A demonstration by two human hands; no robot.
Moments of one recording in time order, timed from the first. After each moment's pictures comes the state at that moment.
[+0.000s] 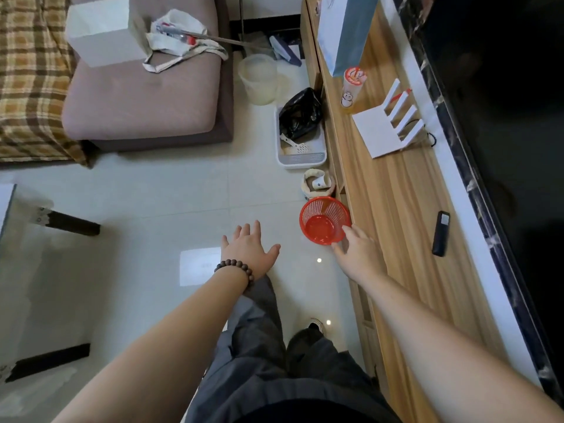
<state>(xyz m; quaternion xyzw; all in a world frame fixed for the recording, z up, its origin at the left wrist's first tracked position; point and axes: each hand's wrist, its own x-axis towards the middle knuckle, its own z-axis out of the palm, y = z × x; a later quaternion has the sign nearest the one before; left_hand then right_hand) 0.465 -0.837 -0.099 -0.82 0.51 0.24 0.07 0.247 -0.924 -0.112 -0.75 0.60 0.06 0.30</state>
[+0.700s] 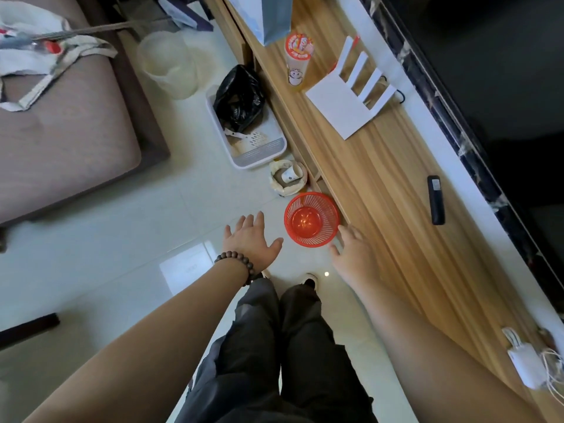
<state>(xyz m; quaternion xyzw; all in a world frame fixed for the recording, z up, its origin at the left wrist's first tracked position) 0.556 -1.051 -0.169 -0.68 0.66 0.30 0.14 0.337 -1.031 -0.178 -0.57 0.75 0.06 0.34</state>
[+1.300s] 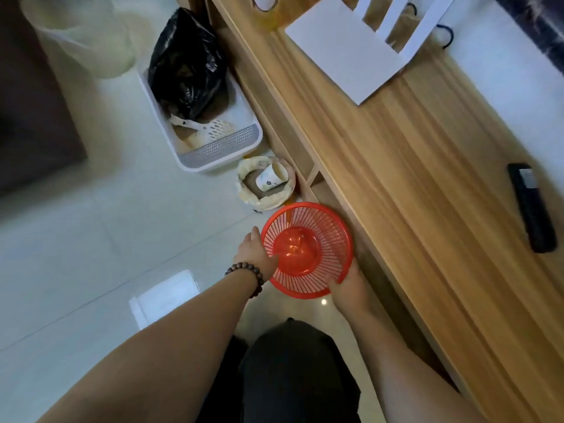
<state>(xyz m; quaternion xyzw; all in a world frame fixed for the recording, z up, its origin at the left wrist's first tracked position) 0.469 -1.133 -0.556 -0.74 0.50 0.44 0.05 0.287 -1.066 -0.558 -0.40 0.81 -0.10 0.43</state>
